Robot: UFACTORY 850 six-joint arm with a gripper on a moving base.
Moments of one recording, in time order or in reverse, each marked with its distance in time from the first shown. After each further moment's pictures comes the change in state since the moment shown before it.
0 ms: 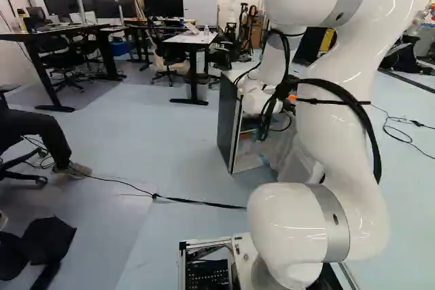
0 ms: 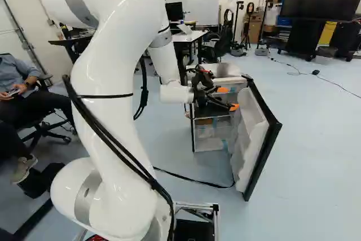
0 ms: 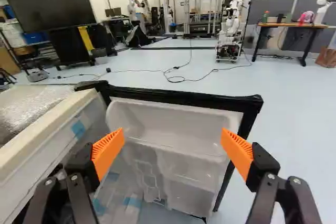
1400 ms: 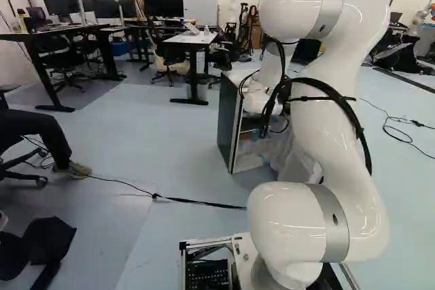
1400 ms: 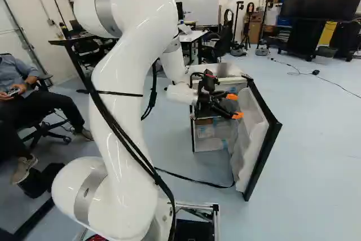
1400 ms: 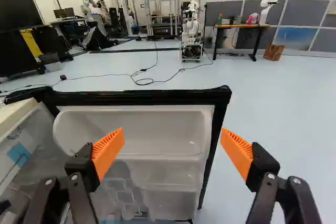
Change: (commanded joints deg) arm -1.9 -8.9 -8.1 14.8 4.3 -2.5
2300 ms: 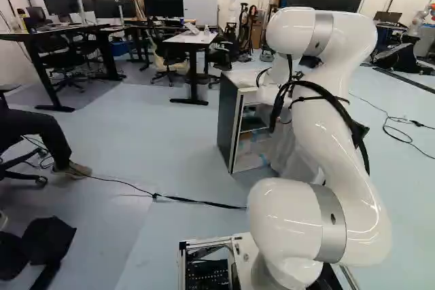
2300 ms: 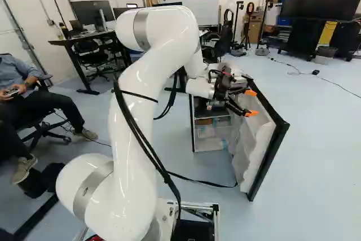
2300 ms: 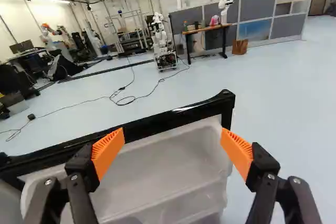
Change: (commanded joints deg) arm -7.0 -9.8 -16.6 4.2 2.9 0.0
